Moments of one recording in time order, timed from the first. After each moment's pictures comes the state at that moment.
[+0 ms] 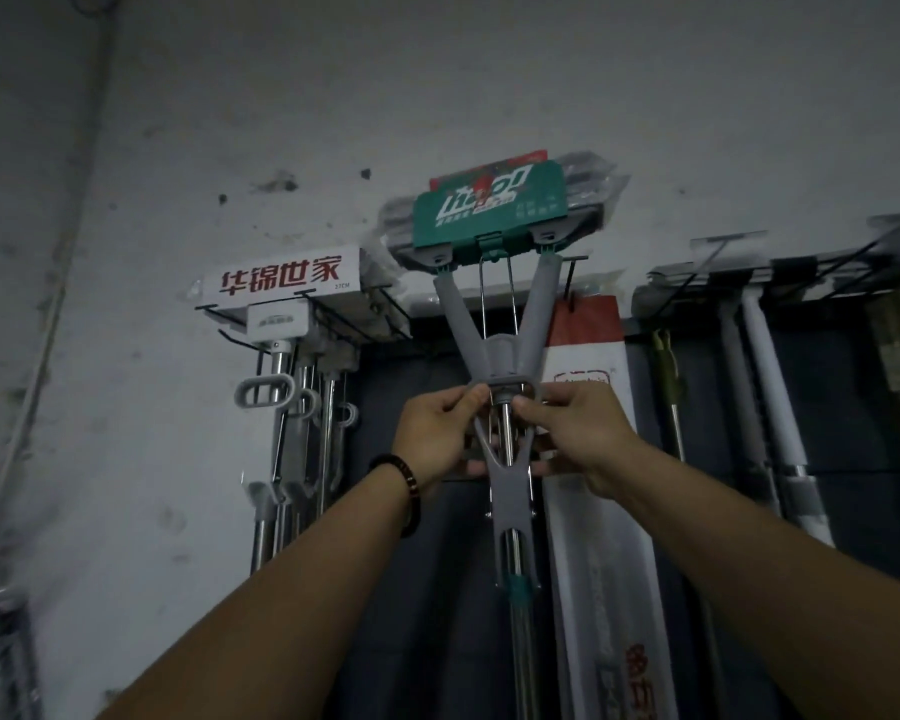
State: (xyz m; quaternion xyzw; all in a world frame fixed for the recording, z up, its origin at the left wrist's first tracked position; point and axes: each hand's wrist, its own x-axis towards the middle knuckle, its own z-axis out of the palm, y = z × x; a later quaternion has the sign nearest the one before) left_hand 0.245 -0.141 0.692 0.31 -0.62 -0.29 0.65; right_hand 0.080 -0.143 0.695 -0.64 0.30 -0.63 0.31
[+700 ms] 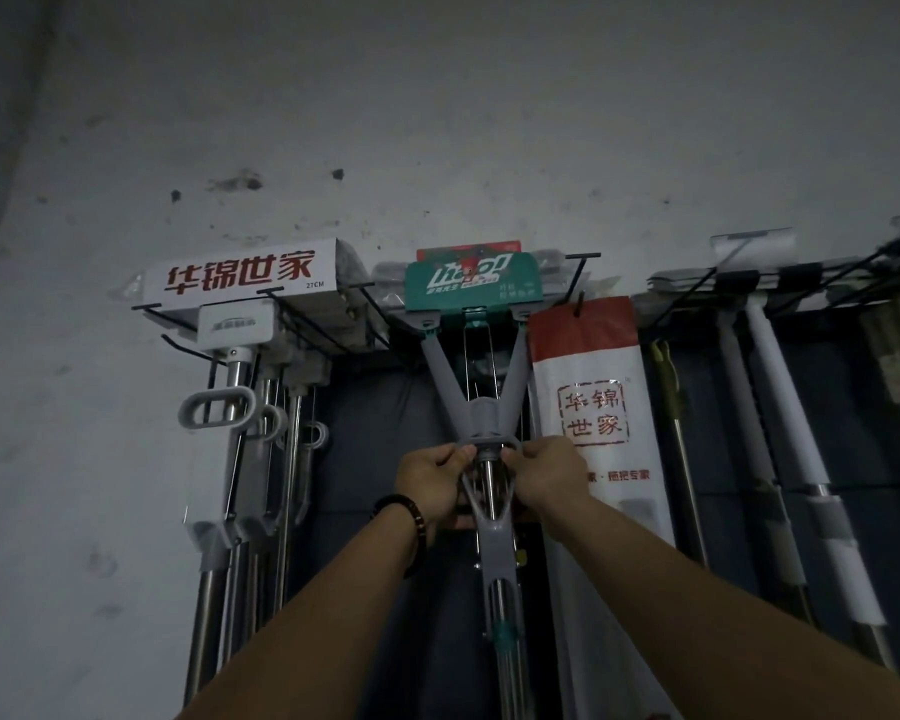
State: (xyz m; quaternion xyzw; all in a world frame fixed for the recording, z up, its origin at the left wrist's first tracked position) left_hand 0.263 -0.253 0.673 0.34 -0.59 -0.39 0.62; right_hand 0.121 -0.274 0.674 -0.58 0.47 -0.64 0.16
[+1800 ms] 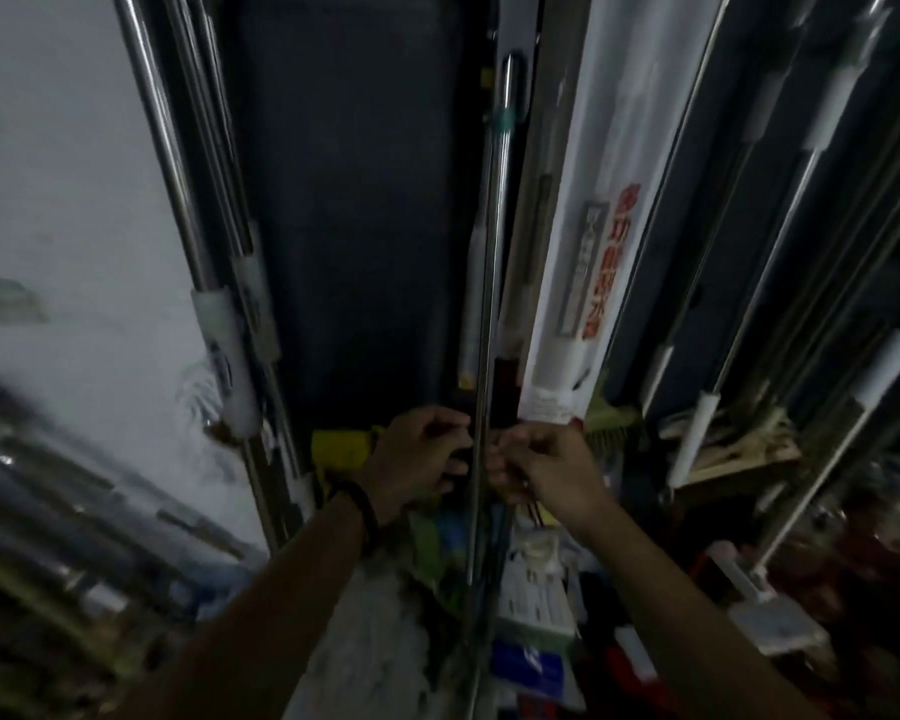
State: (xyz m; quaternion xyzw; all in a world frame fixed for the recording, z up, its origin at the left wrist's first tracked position) left_hand 0.311 -0.128 0.251 0.52 -0.57 -0.52 0.37; right_hand 0.131 -0.085 0.256 -0.49 0.59 -0.46 0.46
